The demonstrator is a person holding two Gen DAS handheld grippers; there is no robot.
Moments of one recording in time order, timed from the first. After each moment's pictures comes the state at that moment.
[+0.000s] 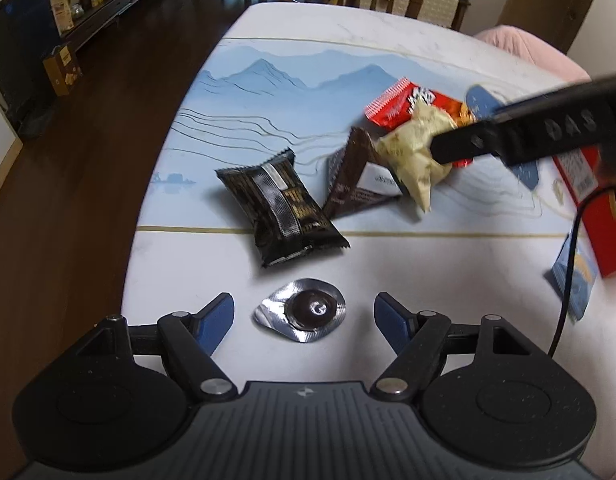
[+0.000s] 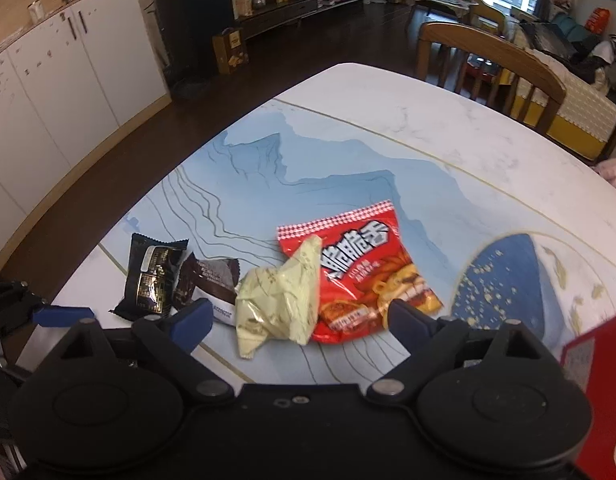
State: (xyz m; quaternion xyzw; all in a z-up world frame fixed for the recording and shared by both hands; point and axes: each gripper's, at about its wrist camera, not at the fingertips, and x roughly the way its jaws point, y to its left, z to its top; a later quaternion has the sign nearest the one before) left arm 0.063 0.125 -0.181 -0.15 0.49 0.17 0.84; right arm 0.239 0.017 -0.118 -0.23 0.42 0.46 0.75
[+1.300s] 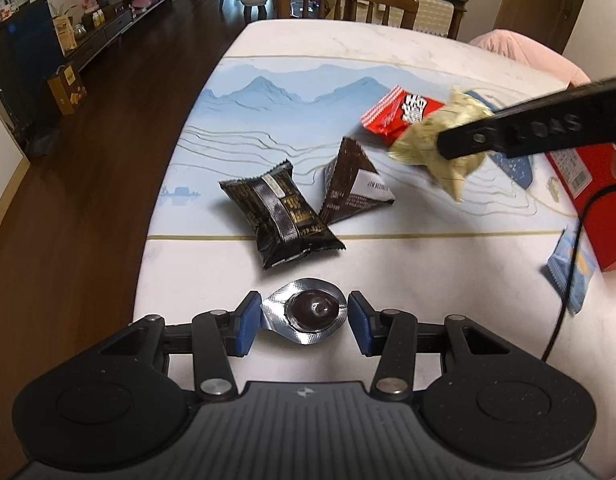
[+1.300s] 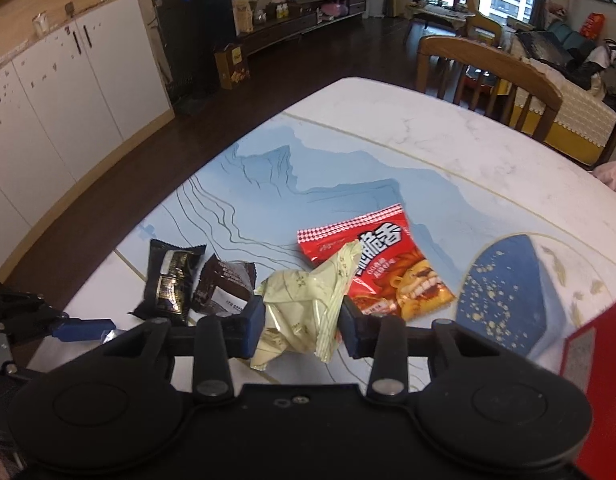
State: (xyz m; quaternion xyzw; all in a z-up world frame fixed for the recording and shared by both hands) left arm 0.054 0.118 -0.167 -0.13 0.47 0.18 0.86; right arm 0.219 -0.010 -0.097 -0.19 0.40 0.46 0.77
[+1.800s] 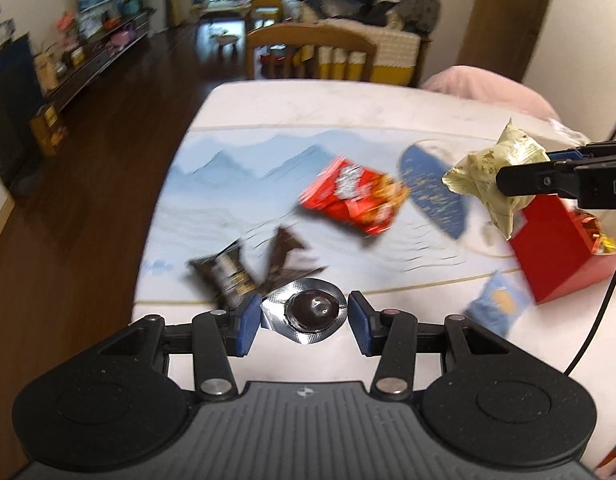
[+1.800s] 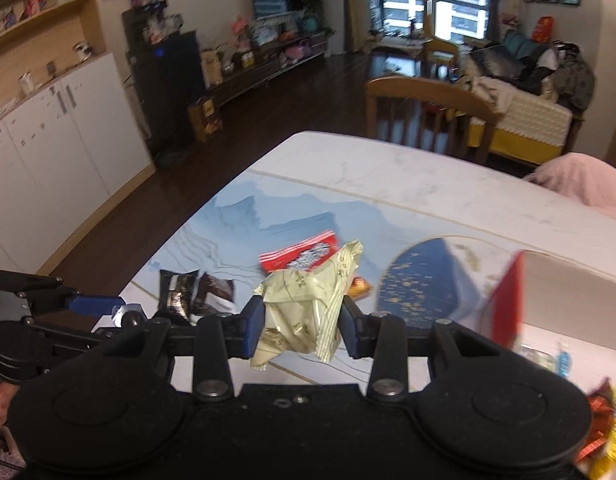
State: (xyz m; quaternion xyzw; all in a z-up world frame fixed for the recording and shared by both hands) left arm 0.062 0.084 -0.095 -0.11 0.42 0.14 0.89; right arm 0.205 -0.110 -0.025 -0.13 0.36 0.42 0.82
